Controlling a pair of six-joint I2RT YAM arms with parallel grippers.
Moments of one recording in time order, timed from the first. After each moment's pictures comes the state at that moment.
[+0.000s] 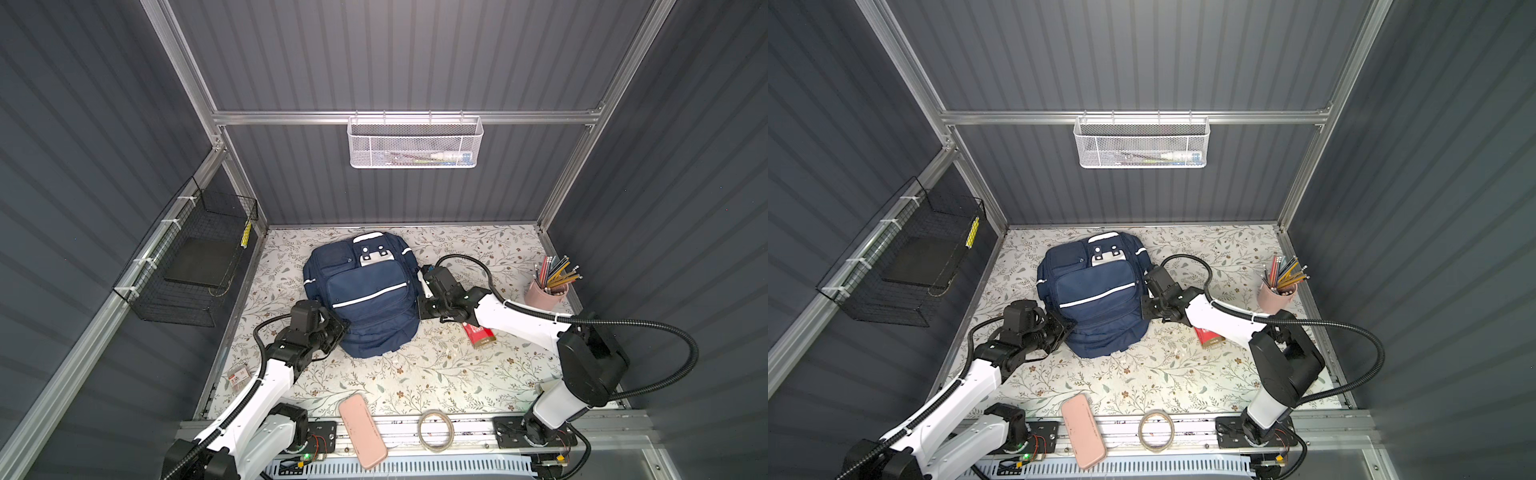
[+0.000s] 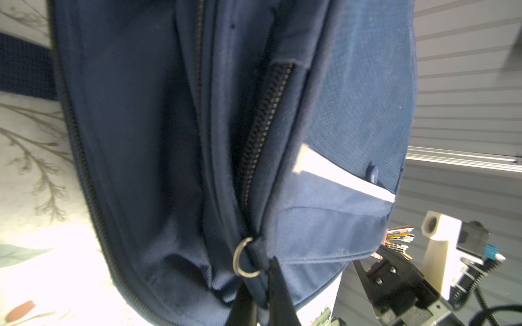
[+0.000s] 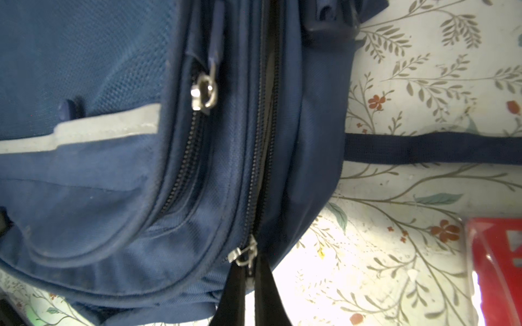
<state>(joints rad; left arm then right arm) -0.29 0.94 0.48 -0.26 0.29 -1.12 0.74 1.62 1.06 -0.34 0.01 0.50</state>
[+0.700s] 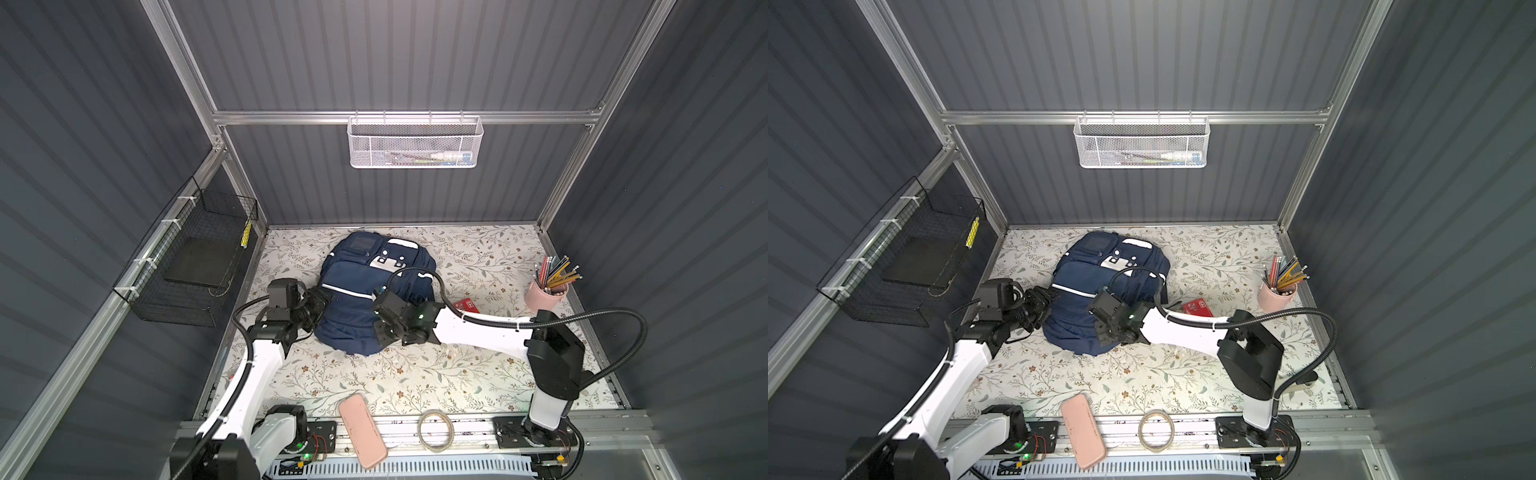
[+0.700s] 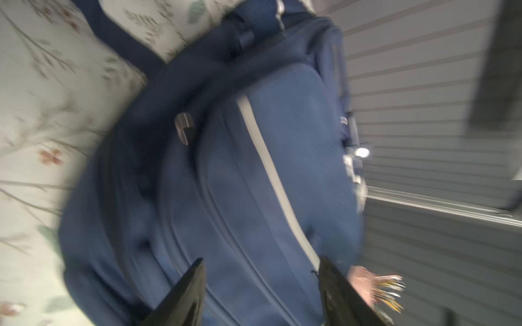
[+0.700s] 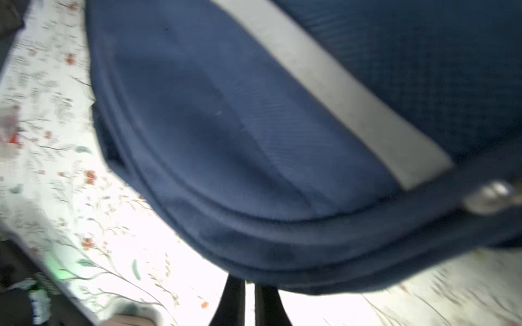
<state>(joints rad) -0.09 0.95 0.66 -0.37 0.34 -1.06 1.08 1.84 1.37 -0.46 0.11 0.58</state>
